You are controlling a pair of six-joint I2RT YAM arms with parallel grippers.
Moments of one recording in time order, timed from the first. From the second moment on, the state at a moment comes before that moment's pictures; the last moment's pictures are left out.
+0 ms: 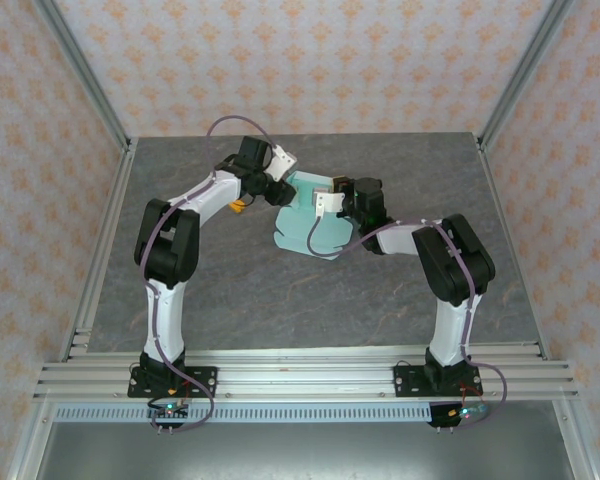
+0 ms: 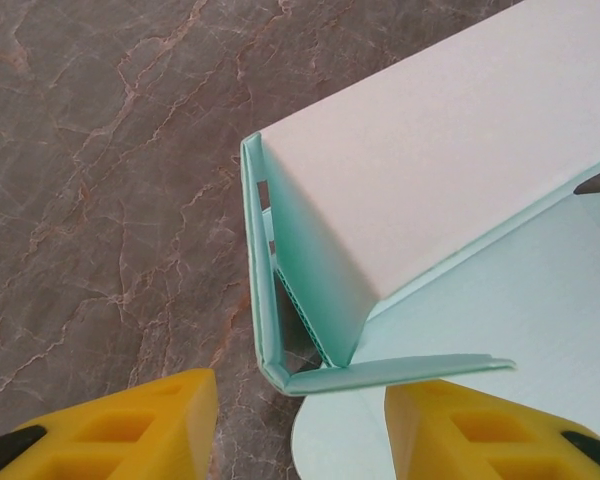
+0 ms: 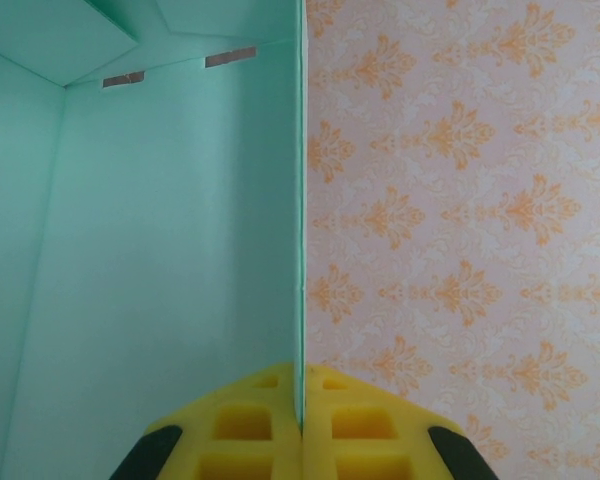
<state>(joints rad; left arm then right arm) -0.29 2.13 1.66 -0.43 0.34 0.29 0.42 1.92 0.98 0.68 -0.02 -1.38</state>
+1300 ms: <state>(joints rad) -0.29 2.17 1.51 -0.16 0.42 0.18 0.42 1.95 0.97 0.73 -0.01 -1.46</state>
